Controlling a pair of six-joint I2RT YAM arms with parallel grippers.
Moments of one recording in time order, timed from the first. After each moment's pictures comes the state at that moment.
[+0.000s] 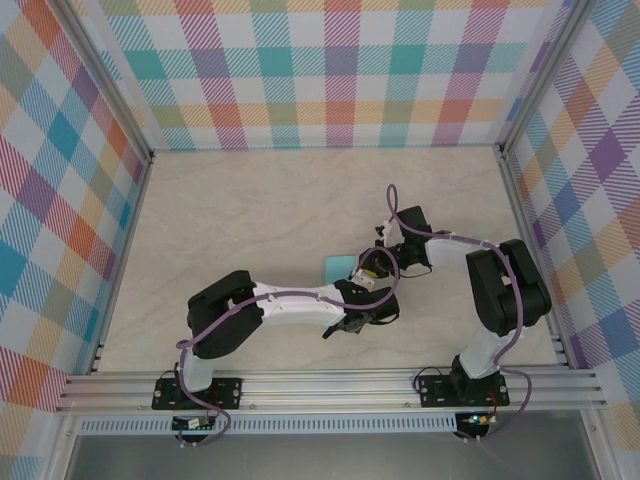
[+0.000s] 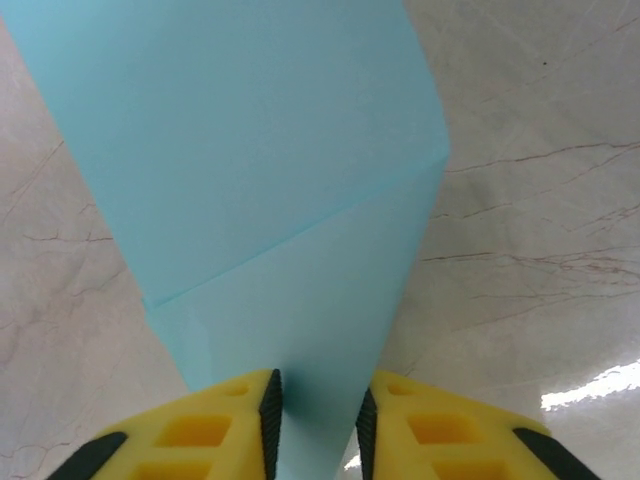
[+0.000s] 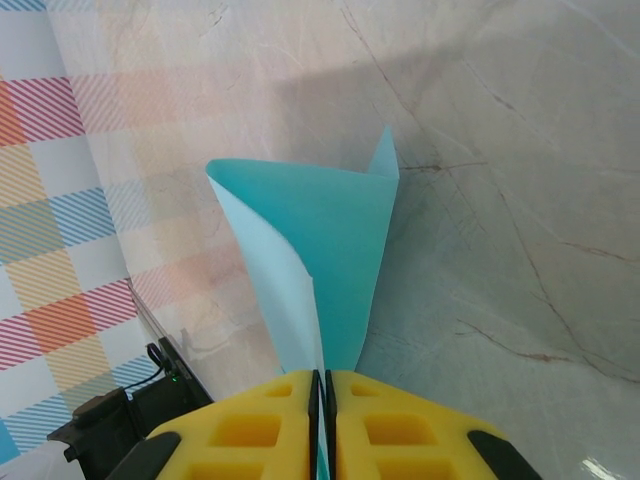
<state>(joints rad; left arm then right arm) -1.24 1.97 1.35 -0.81 -0.51 -0.72 0.34 1.72 0.87 -0.25 -0.81 0.63</state>
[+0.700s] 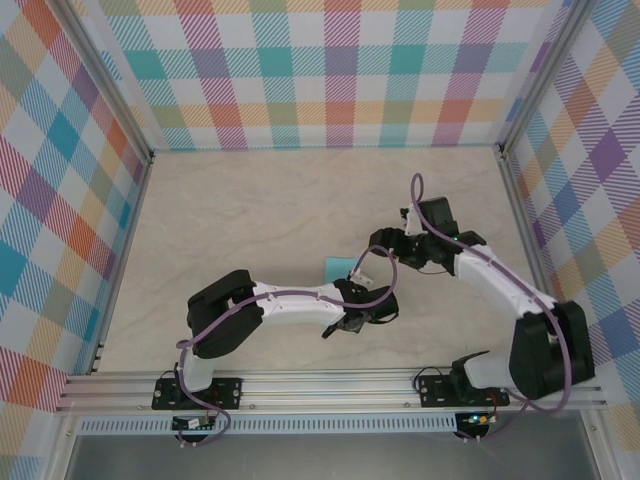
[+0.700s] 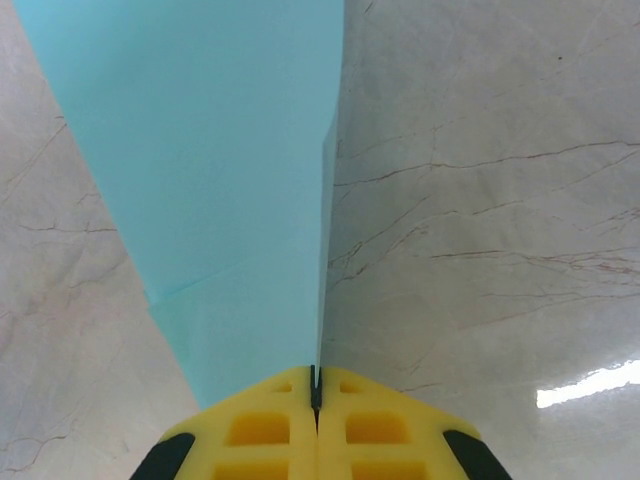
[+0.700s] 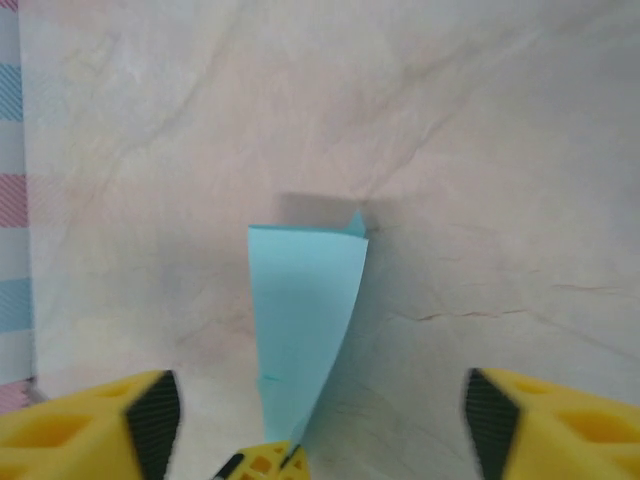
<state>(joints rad) -1.22 1.97 1.35 -0.81 -0.49 -0.73 0.32 1.29 0.87 -0.47 -0.42 0.55</state>
